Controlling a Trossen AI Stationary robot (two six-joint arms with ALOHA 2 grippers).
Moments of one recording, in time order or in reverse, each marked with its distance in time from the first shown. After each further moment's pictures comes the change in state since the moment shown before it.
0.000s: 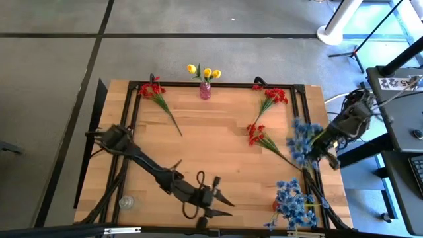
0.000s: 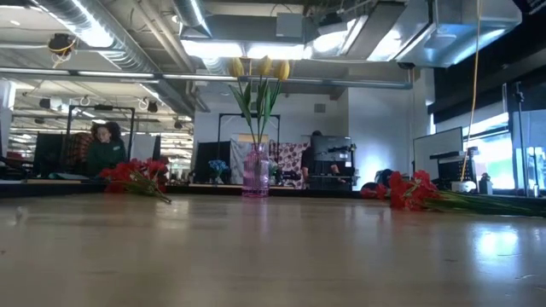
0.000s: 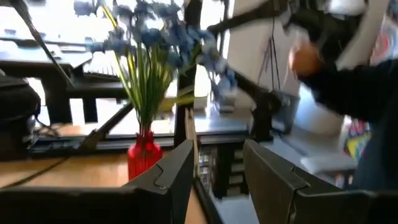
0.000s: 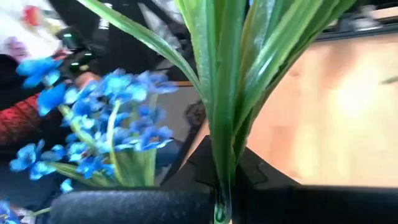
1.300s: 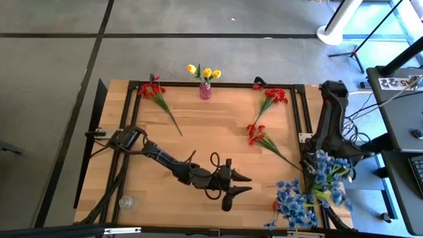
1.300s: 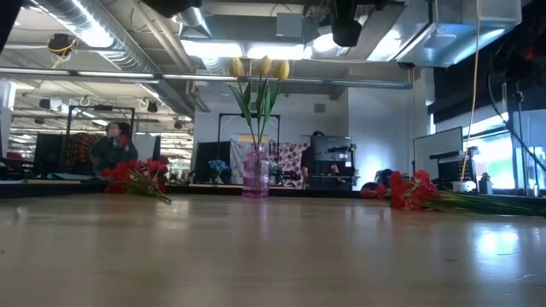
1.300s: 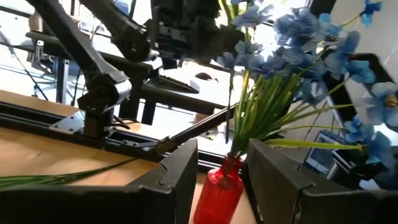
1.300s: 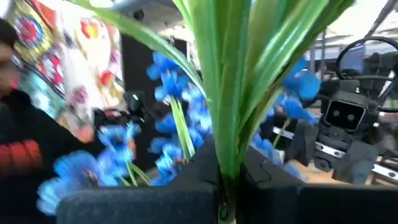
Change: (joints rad) left arm 0.155 0.138 0.126 0.063 -0.118 -0.156; right arm 0.663 0.310 -0.588 1.559 0.588 -0.650
